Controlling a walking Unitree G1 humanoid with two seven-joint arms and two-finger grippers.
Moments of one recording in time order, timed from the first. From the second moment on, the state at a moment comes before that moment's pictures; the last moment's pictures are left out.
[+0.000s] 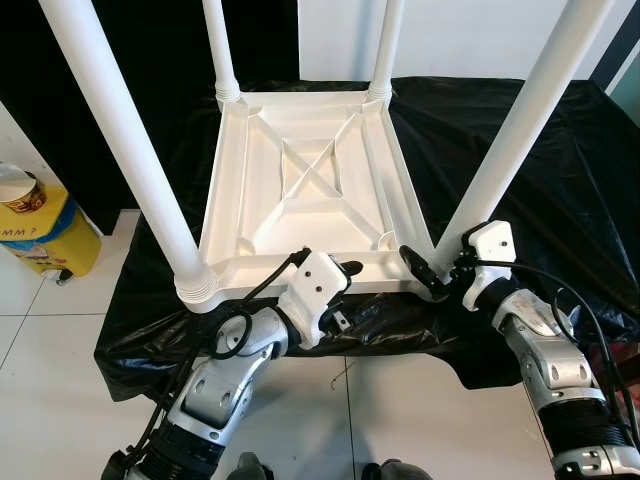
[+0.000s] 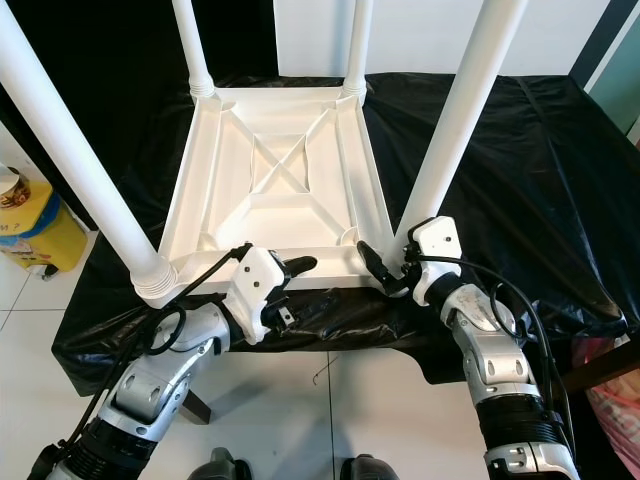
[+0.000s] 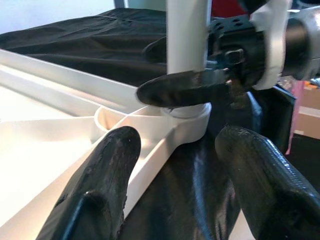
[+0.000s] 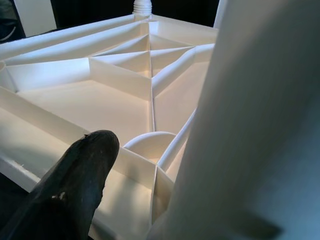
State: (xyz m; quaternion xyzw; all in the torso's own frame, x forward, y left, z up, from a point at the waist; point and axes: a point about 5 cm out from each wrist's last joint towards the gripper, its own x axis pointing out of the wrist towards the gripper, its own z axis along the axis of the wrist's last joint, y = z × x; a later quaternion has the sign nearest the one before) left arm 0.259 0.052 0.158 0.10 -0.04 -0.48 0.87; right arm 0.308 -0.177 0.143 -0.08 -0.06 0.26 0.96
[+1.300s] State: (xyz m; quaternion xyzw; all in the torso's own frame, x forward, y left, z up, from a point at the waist) left arm 0.269 0.046 0.160 0.10 -0.05 -0.49 0.87; right arm 0.299 -0.143 0.124 0.01 -0.08 0.01 1.00
